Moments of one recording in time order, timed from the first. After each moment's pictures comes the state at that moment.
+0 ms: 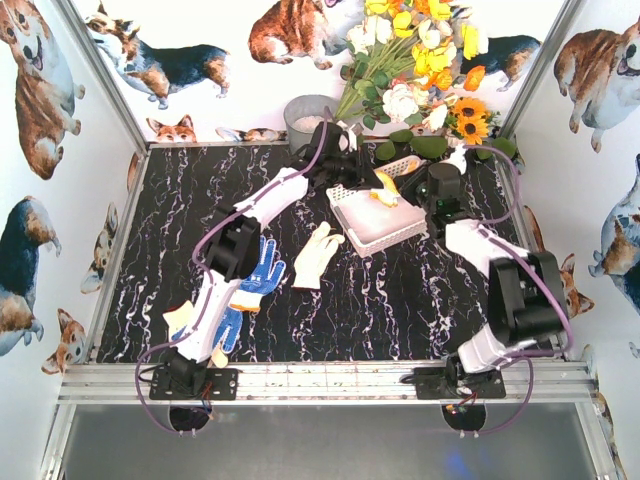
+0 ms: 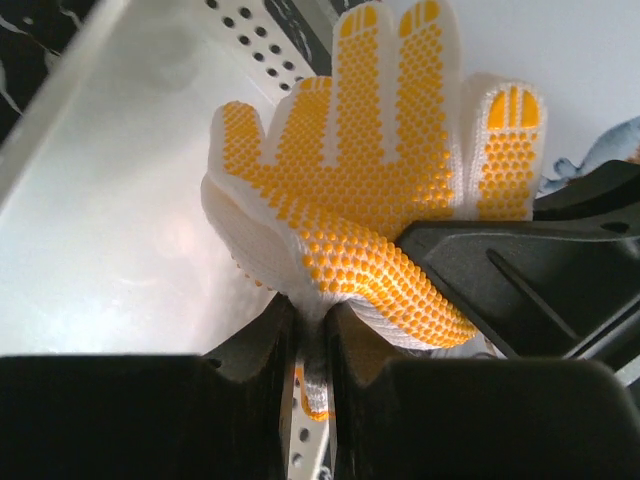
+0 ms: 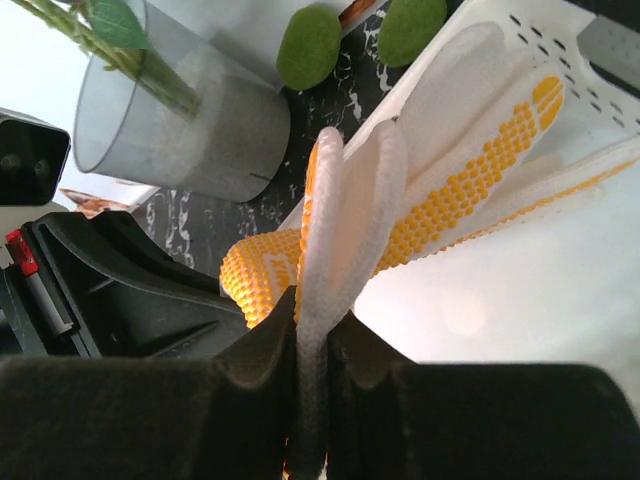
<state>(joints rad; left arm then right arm) -0.55 2.44 2.19 -0.25 0.64 -0.74 0.17 1.53 0.93 0.27 -0.01 0.81</state>
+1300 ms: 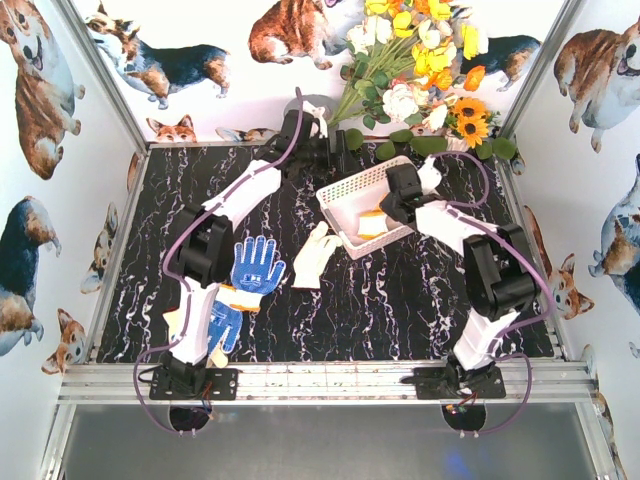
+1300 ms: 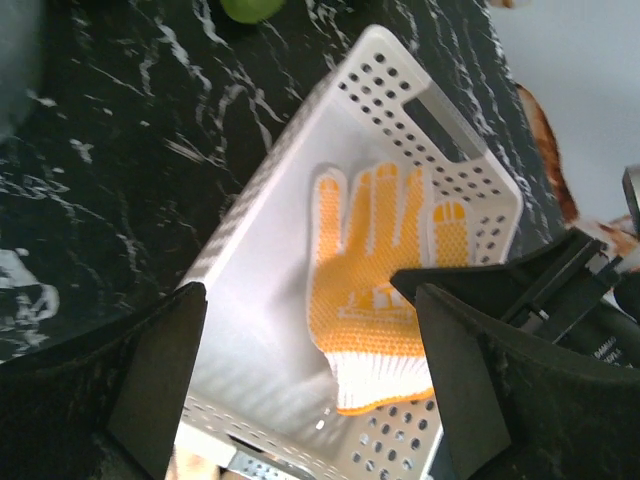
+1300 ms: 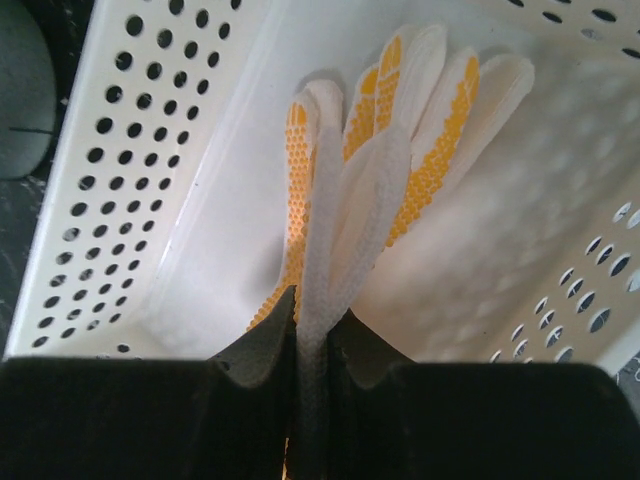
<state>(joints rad) -0.47 2.24 2.00 -0.28 0.38 -0.51 0.31 1.75 1.15 -0.17 0.31 0.93</state>
